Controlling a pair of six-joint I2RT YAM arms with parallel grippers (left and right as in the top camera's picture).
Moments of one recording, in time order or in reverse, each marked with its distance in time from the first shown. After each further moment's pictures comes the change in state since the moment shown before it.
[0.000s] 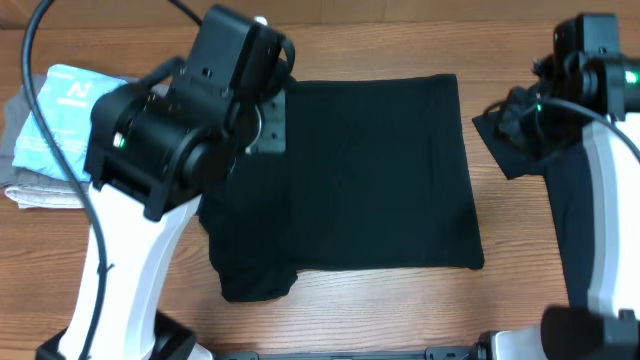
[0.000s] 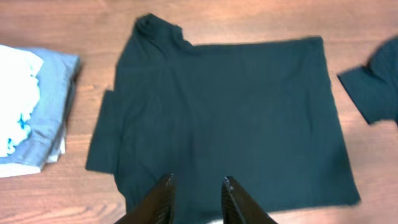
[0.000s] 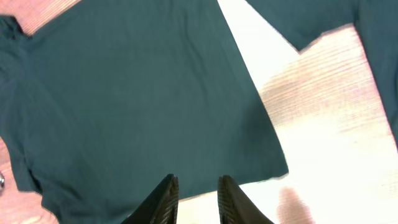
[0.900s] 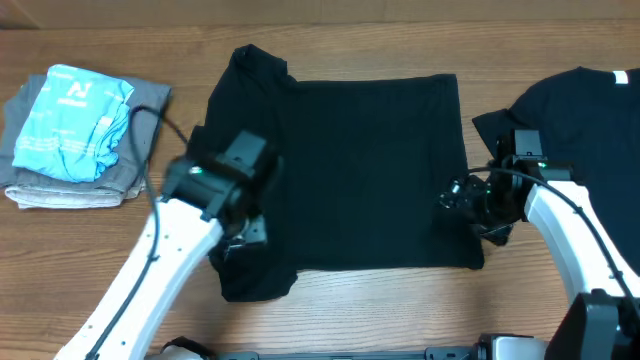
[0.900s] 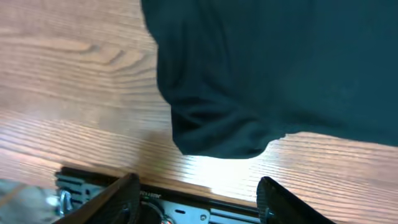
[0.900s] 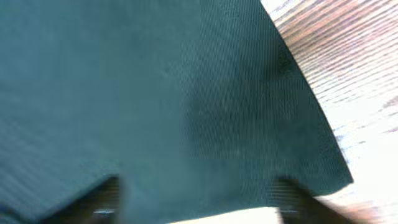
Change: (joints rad) left arm 0.079 -0.290 -1.094 0.179 0.045 -0.185; right arm 0.000 -0.114 -0.879 0.605 -0.103 0.136
